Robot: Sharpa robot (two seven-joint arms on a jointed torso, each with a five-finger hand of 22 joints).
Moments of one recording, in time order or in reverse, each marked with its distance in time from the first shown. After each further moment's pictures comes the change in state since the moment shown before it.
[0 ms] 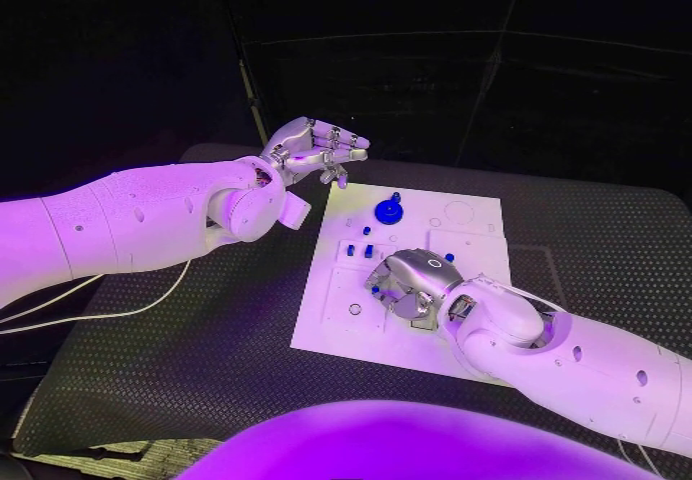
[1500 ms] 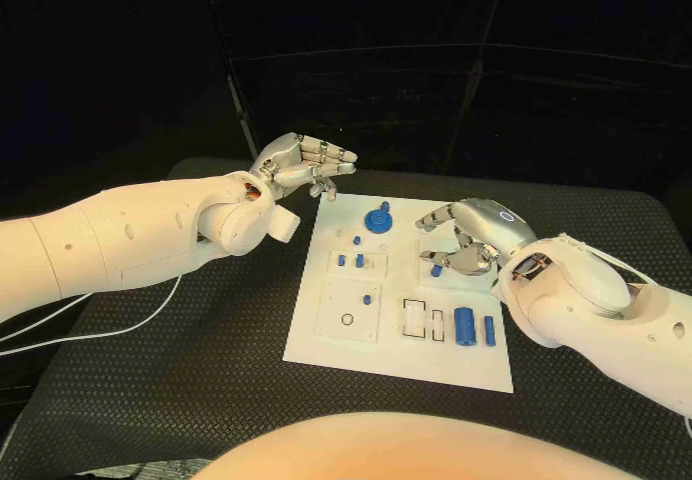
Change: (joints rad) left arm -0.008 0.007 -0.002 -0.020 0.000 0.011 -0.006; left_hand 0.004 0.004 -0.005 0.000 0.000 -0.007 0.000 0.004 0.000 -0.007 0.000 0.007 0.001 0.000 0.000 0.000 -0.005 0.000 0.000 0.000 -0.004 -0.002; right arm 0.031 -0.220 0.176 0.114 -0.009 -0.026 -0.053; right_hand -0.059 -0.046 -0.286 0.066 0.032 -0.182 -0.013 0.000 0.007 -0.248 0.012 0.124 0.003 -0.002 0.012 -0.052 -0.084 0.008 -0.042 0.014 -0.100 -0.134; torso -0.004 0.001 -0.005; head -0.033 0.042
